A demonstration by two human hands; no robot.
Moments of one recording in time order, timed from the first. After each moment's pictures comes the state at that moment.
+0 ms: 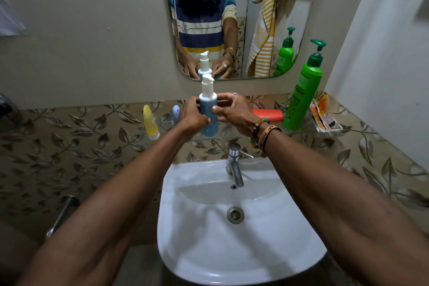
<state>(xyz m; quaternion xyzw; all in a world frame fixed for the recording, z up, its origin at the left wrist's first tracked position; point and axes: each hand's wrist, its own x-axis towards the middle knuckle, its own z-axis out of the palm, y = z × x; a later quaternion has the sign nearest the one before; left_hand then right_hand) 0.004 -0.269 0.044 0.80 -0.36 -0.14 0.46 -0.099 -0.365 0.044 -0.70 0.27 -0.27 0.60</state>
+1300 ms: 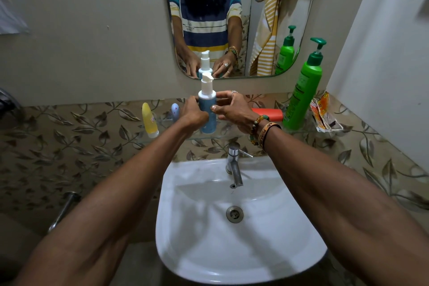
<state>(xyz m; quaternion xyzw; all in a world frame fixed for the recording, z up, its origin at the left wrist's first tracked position) -0.001 -0.275 0.049 0.82 -0.35 -0.15 0.42 -0.104 -0.371 0.046 -0.72 0.28 -0.25 0.58</state>
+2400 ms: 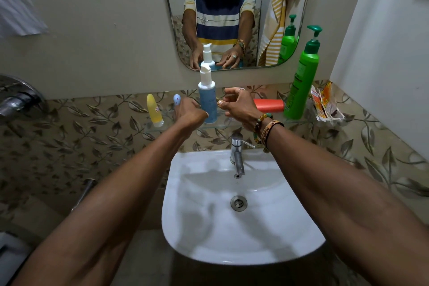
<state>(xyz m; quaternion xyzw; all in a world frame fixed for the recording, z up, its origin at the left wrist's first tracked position) -0.038 -0.245 0.050 0.86 -0.26 -0.08 0.42 -0.138 -0.357 0.041 -0.72 0.29 -0.28 0.57</state>
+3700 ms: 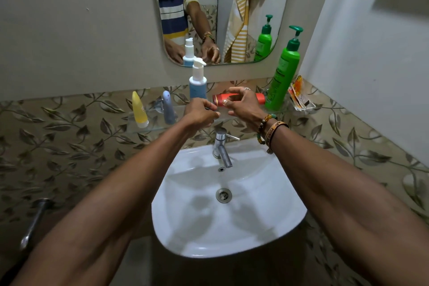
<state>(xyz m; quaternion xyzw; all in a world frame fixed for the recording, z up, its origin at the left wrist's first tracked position) -0.028 -0.252 0.034 0.72 -0.40 -0.33 0.47 -0.150 -0.338 0.037 -0.68 0.40 -0.35 0.51</state>
